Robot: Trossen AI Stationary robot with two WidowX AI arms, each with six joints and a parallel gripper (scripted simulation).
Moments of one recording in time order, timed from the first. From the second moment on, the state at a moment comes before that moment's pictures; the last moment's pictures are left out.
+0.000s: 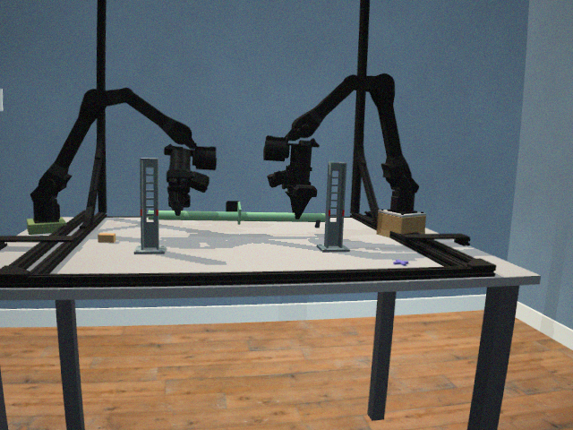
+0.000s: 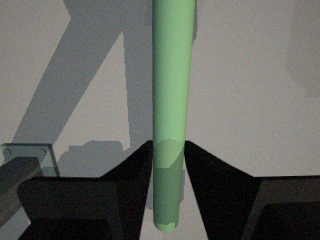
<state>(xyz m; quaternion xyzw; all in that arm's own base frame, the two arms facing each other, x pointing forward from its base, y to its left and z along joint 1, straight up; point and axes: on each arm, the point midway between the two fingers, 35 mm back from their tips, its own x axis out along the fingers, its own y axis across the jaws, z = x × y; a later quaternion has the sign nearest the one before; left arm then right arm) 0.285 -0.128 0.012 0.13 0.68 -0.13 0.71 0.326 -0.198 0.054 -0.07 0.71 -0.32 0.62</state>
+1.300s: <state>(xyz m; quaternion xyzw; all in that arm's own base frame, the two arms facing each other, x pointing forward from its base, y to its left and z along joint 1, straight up) 0.287 -0.128 0.018 0.13 0.71 -0.12 0.68 0.325 -0.199 0.030 -0.07 0.68 -0.34 0.65</state>
